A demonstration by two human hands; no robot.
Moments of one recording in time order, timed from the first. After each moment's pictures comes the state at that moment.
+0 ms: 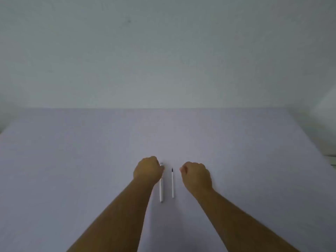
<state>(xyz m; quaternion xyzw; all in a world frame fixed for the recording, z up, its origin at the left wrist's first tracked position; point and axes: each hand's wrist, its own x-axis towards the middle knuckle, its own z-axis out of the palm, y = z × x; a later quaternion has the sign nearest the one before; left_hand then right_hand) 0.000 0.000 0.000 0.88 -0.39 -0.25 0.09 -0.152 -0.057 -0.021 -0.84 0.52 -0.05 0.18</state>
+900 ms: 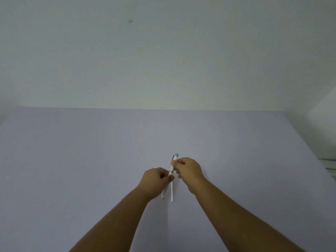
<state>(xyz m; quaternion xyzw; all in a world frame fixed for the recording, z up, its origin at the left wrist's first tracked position) -0.016 0.020 0.008 0.78 -0.37 -0.41 0.29 -0.122 -0.065 0.011 -0.61 0.54 -0.15 0.56</state>
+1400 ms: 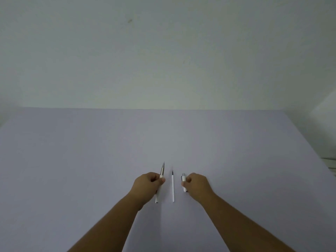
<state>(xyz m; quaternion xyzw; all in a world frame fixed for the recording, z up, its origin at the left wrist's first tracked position) 0.000 0.043 -0.007 0.77 -0.28 -0.45 0.34 -0.155 -0.064 -0.033 -0.73 0.56 0.02 0.40</state>
